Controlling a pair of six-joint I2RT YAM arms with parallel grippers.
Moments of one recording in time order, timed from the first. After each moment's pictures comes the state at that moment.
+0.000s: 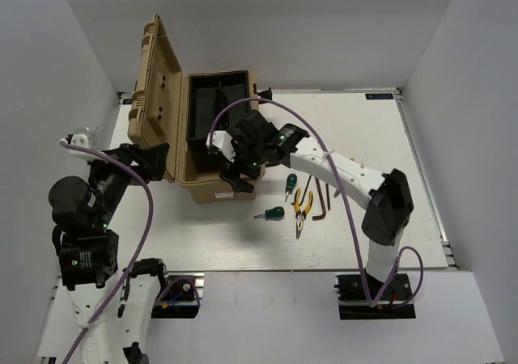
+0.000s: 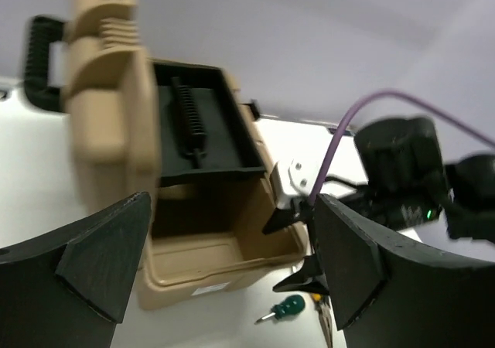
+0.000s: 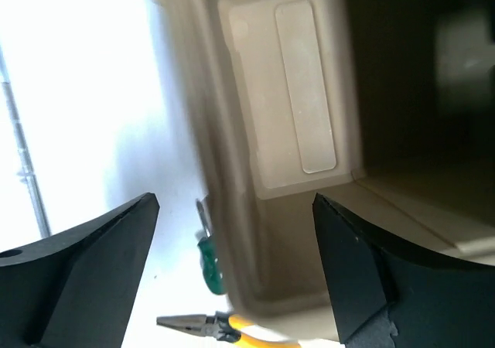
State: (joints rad) left arm 0.10 0.55 1.14 -0.53 0.32 -0.41; right arm 0.93 1.86 1.73 -0.79 -0.34 -0.45
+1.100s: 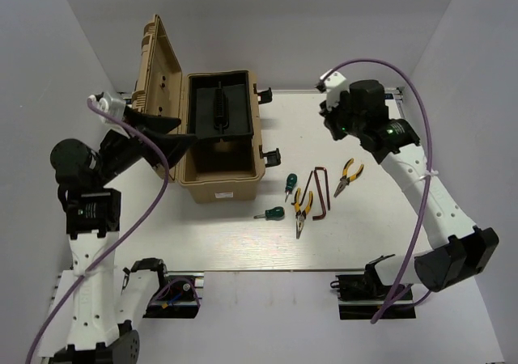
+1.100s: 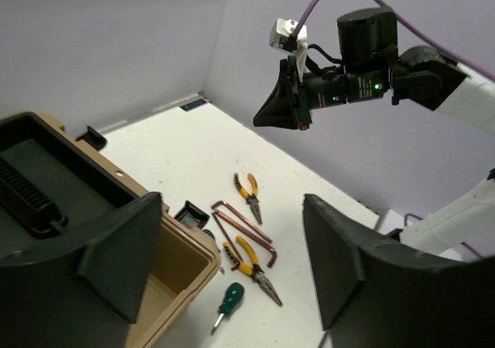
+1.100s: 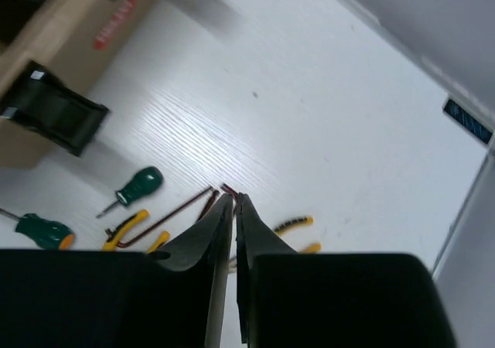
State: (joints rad) left arm 0.06 0.78 1.16 -0.08 0.92 -0.49; right arm 0.44 1.35 1.47 -0.66 -0.09 -0.31
